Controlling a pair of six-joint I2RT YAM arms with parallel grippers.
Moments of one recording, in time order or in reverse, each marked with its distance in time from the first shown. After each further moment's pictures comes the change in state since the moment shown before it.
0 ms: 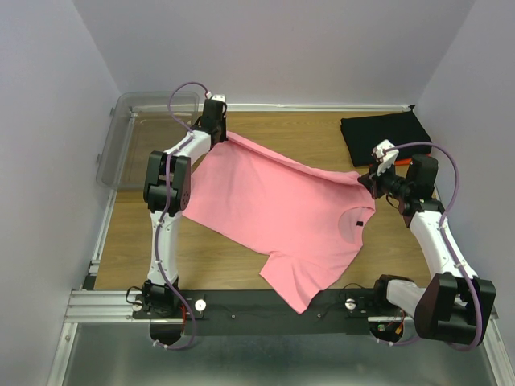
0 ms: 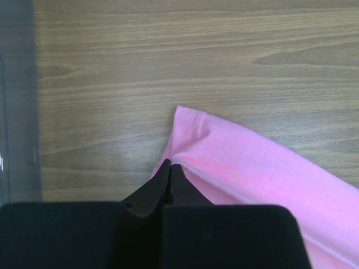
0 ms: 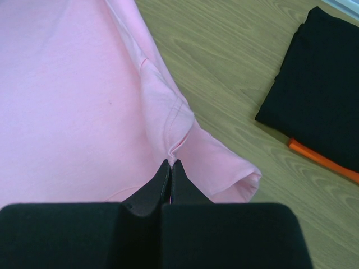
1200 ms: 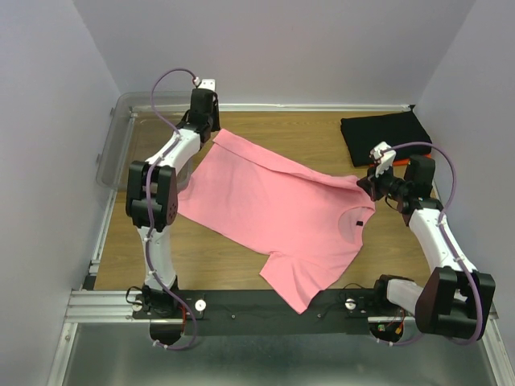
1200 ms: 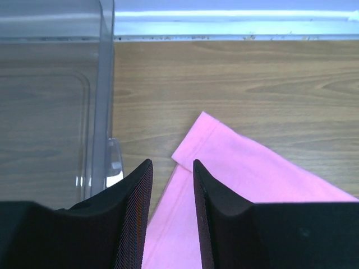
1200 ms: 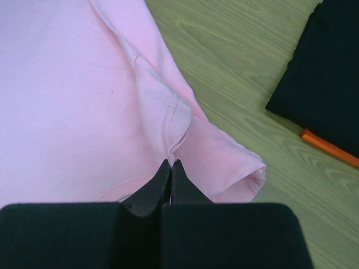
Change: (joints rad) left arm 0.005 -0.260 -0.159 0.043 -0.050 0.021; right arm 0.000 0.034 0.000 -0.031 -0.001 -0.017
